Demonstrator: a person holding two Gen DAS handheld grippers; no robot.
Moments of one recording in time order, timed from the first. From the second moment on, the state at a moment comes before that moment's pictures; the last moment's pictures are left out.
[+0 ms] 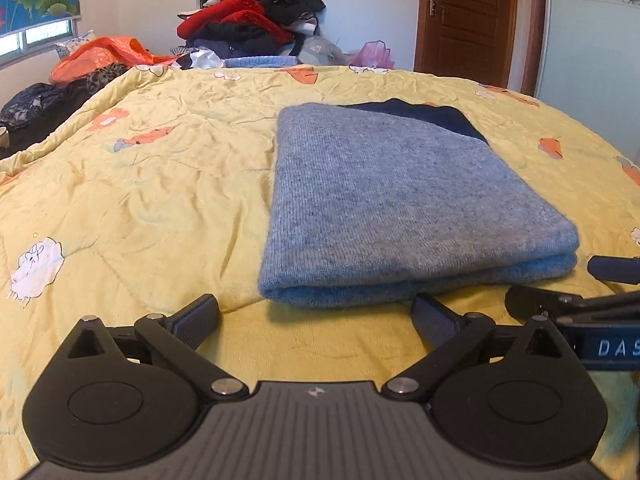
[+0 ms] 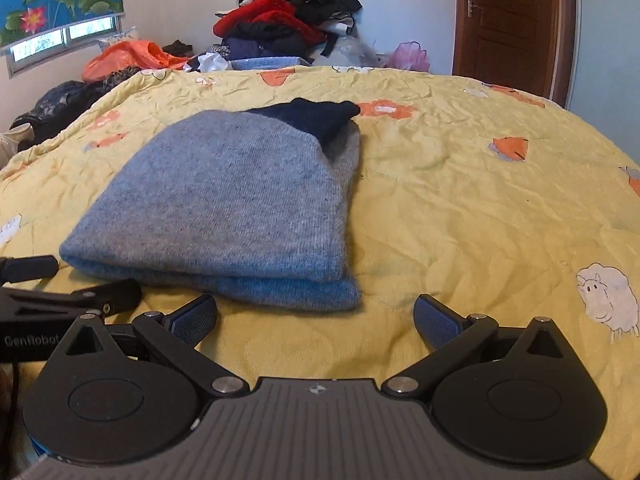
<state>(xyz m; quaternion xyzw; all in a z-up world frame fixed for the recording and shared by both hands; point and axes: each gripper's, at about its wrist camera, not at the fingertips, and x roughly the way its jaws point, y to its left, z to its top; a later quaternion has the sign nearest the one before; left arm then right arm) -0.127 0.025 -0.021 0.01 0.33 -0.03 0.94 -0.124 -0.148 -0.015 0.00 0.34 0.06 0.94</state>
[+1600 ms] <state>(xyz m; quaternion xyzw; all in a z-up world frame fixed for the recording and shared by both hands) -0.136 0.026 -0.021 0.01 0.33 -0.02 0.94 -0.126 -0.149 -0.017 0.01 0.33 0.05 0.94</state>
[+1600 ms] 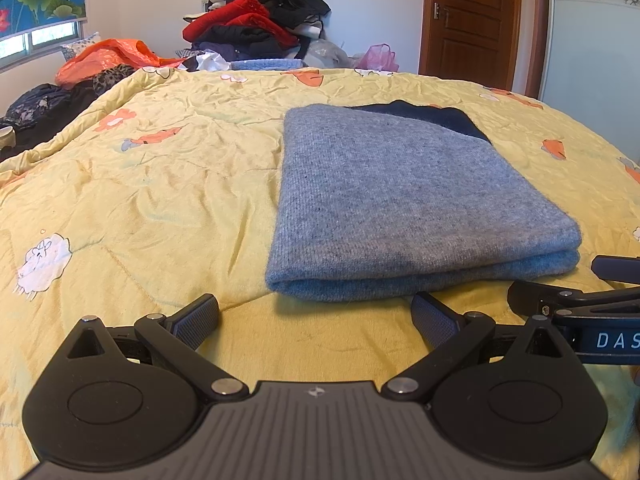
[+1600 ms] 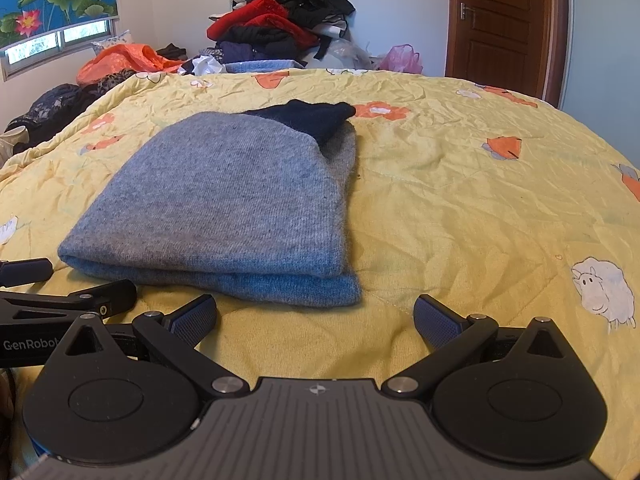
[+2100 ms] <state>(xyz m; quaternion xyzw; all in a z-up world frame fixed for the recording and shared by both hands) -0.134 0.025 -0.017 0.01 0.34 -0.01 0.94 -0.124 -0.149 -0.016 0.00 0.34 0.06 0.94</state>
